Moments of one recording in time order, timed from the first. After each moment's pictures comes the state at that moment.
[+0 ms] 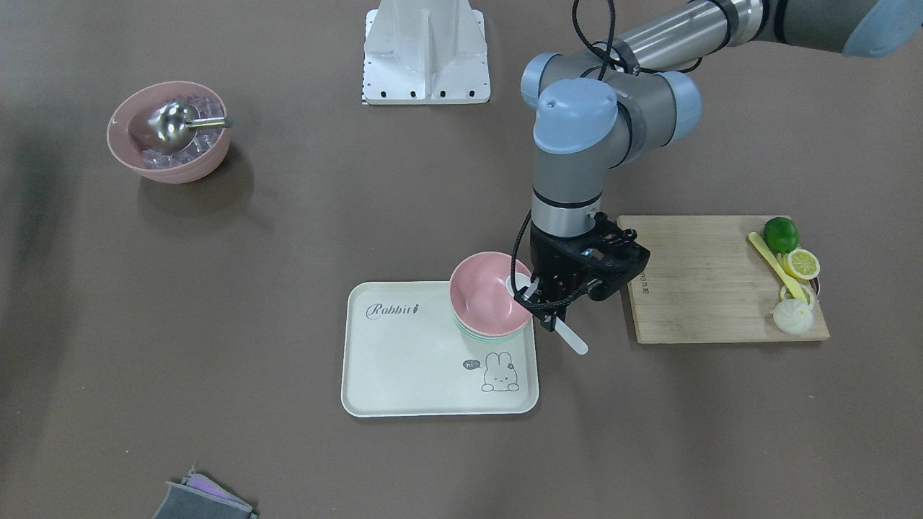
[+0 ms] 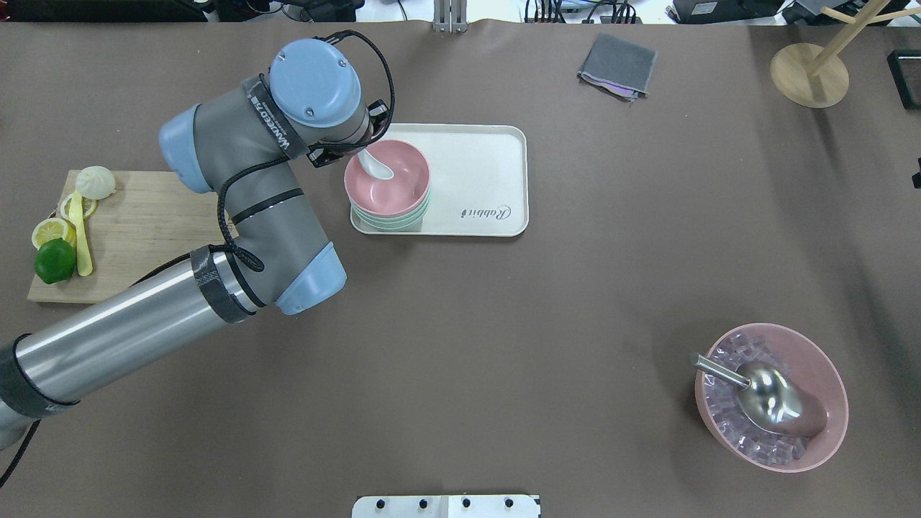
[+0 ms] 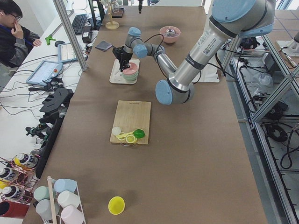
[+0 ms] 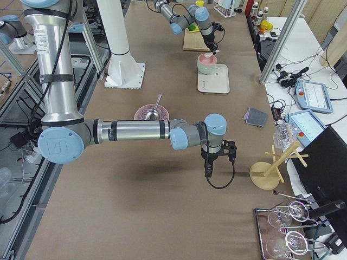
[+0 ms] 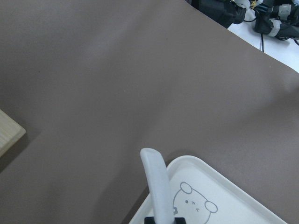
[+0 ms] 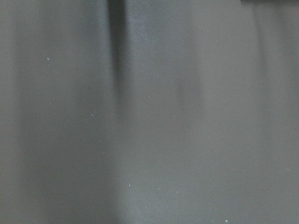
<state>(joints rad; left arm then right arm) -0.68 -2.37 -1.48 -1.67 -1.63 -1.71 1.38 -1.50 1.54 -1.39 2.23 0.35</state>
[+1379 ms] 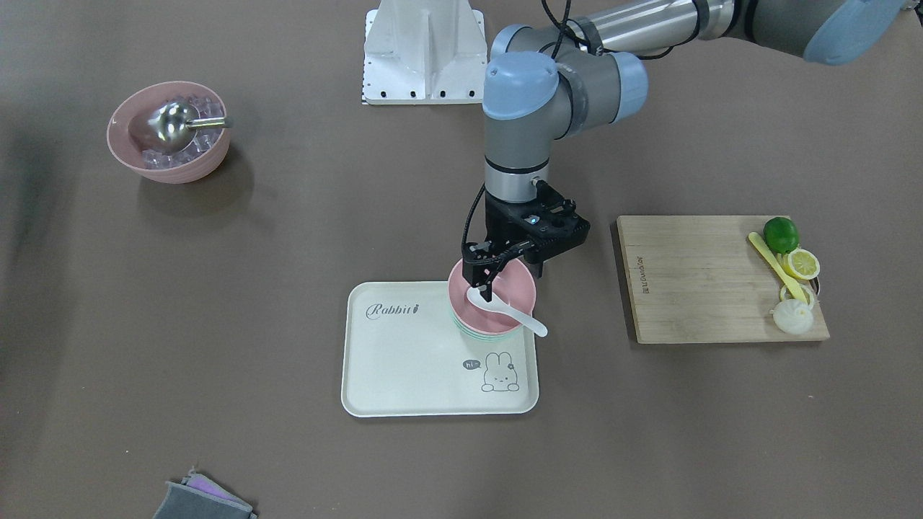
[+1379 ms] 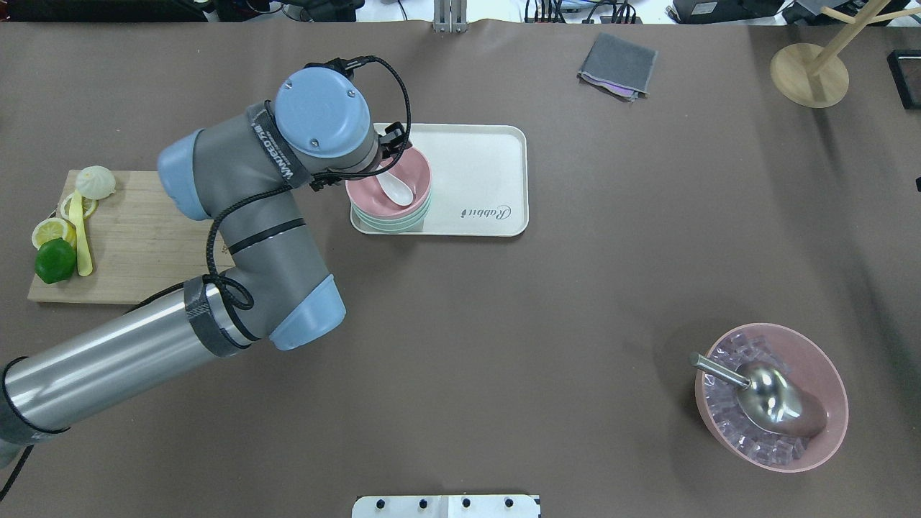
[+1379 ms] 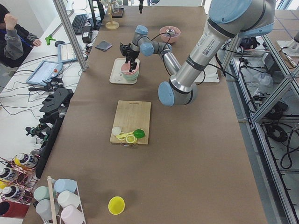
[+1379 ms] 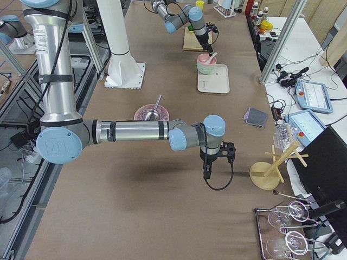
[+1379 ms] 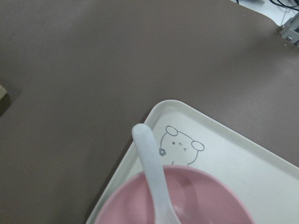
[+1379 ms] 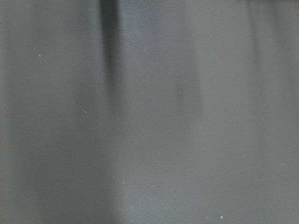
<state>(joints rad) -0.67 -2.31 -1.64 -1.56 -1.67 -1.48 1.38 -1.51 1.54 -1.39 2.23 0.35</state>
